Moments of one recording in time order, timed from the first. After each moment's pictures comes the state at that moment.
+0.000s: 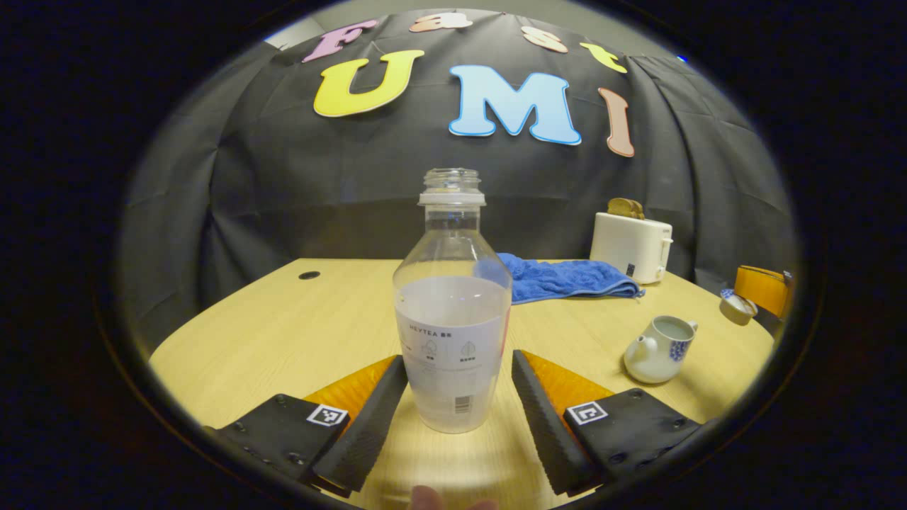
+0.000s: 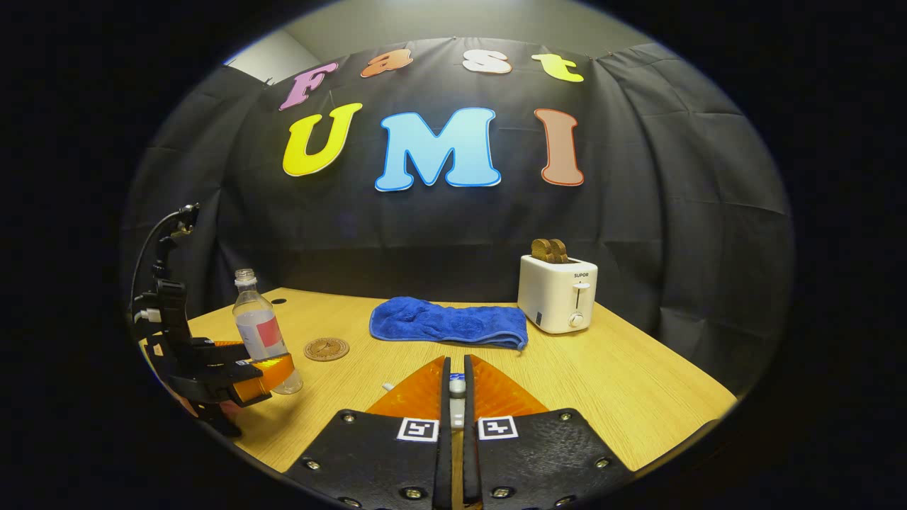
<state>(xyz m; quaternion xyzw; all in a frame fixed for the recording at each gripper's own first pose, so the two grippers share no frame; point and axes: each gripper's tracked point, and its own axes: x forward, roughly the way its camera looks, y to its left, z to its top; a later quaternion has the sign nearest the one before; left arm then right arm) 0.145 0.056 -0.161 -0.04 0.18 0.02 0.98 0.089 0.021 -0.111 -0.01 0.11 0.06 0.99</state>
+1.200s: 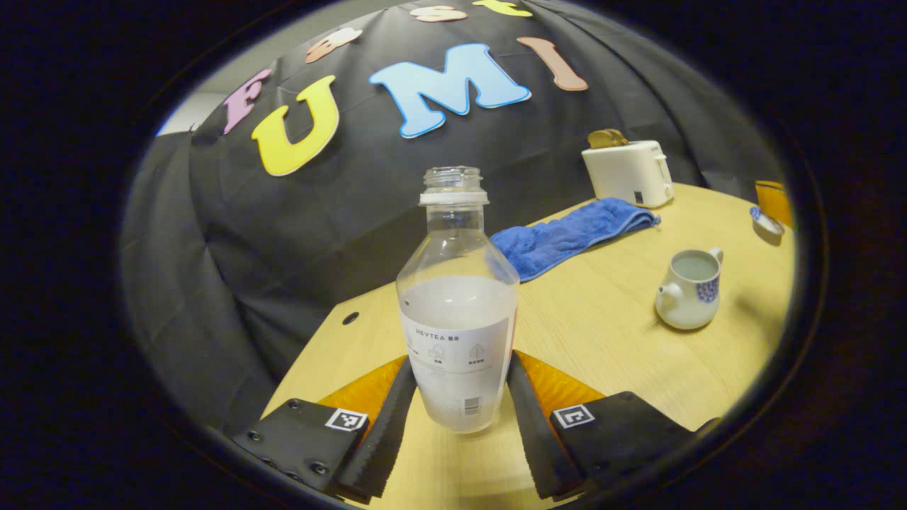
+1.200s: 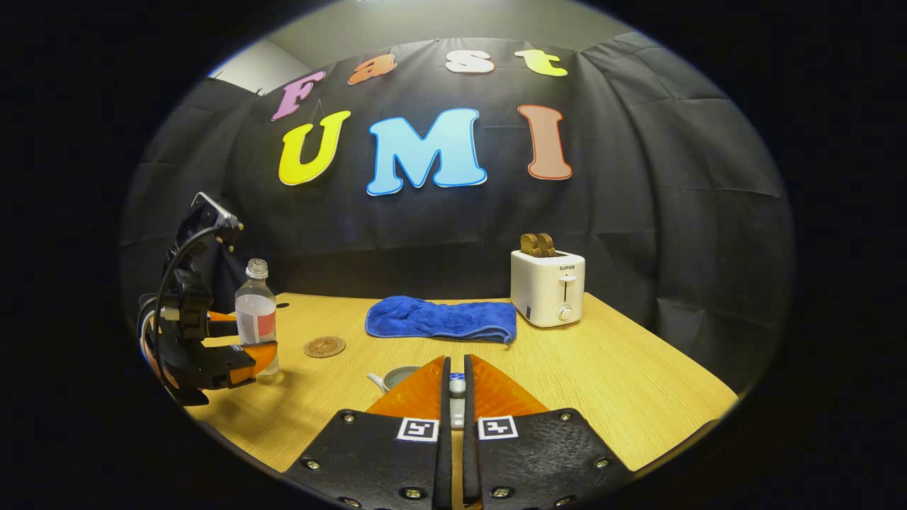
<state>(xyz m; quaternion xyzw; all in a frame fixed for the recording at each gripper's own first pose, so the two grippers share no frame) 0.138 0.059 -0.129 0.21 0.24 0.04 0.95 0.076 -0.015 -0.113 0.02 0.11 0.07 0.99</state>
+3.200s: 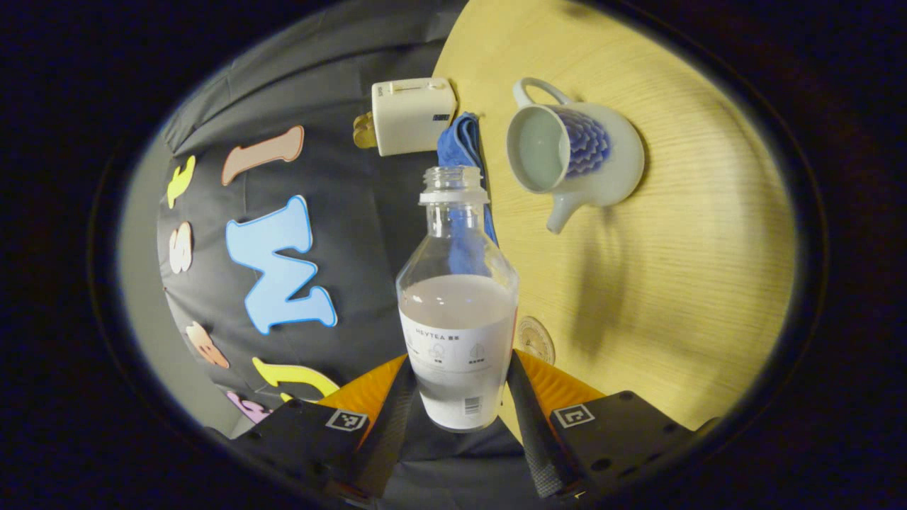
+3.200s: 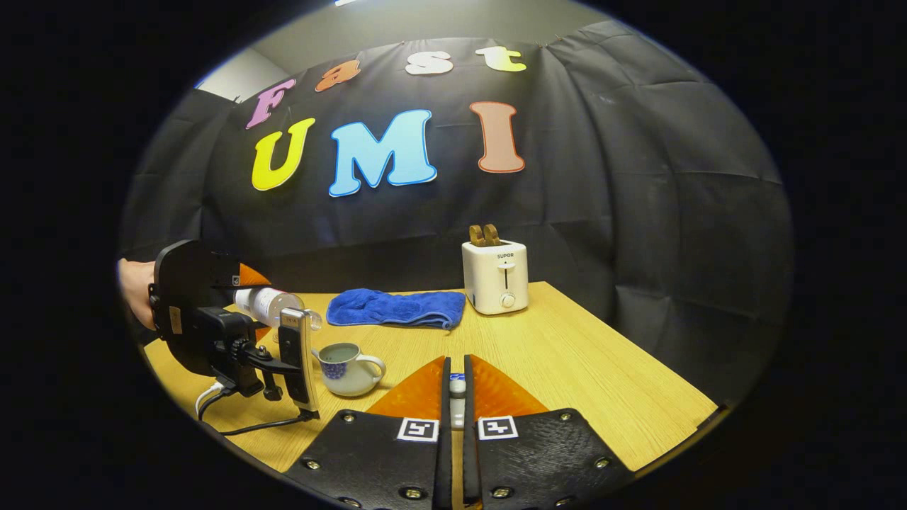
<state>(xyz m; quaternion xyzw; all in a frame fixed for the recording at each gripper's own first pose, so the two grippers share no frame) 0.176 -0.032 -0.100 0.75 0.18 -0.06 0.63 0.046 -0.112 -0.126 0.03 0.12 0.02 0.99</state>
